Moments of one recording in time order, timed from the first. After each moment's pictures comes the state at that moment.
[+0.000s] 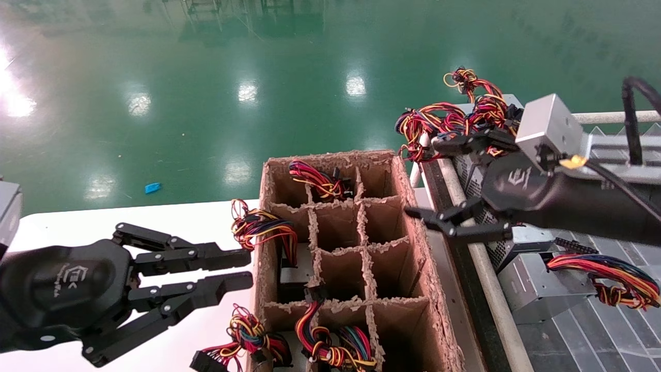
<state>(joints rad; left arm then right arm) -1.10 0.55 0.43 -1.24 0.63 1.43 -0.11 1.47 -0.50 -0.74 1.31 -0.95 -1.06 0.26</state>
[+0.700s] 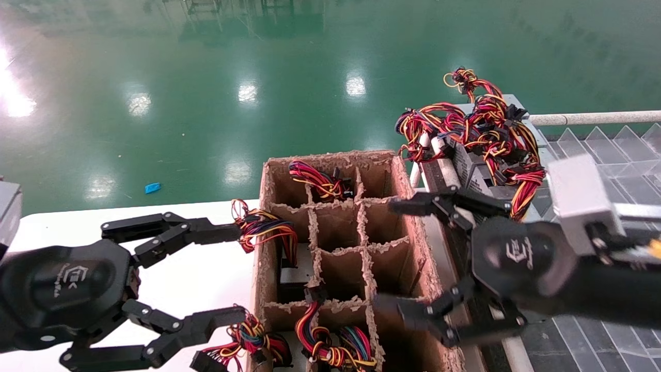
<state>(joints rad) -1.10 0.55 0.43 -1.24 0.63 1.43 -0.11 1.18 -0.58 -0.40 1.29 -0.79 -1.38 0.21</state>
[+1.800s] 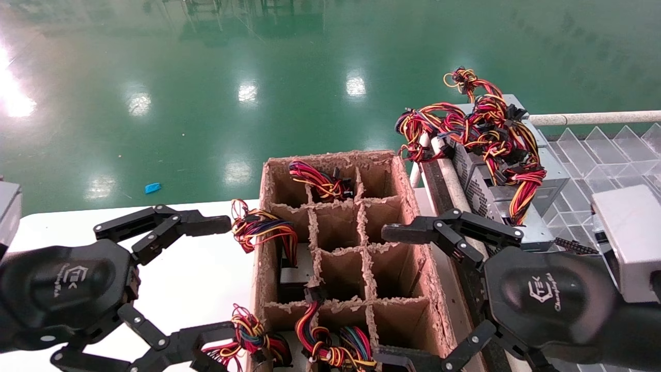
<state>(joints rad) -1.10 0.55 0.43 -1.24 0.63 1.42 -0.11 1.07 -0.61 -0.27 1.28 -0.73 -1.50 0.19</state>
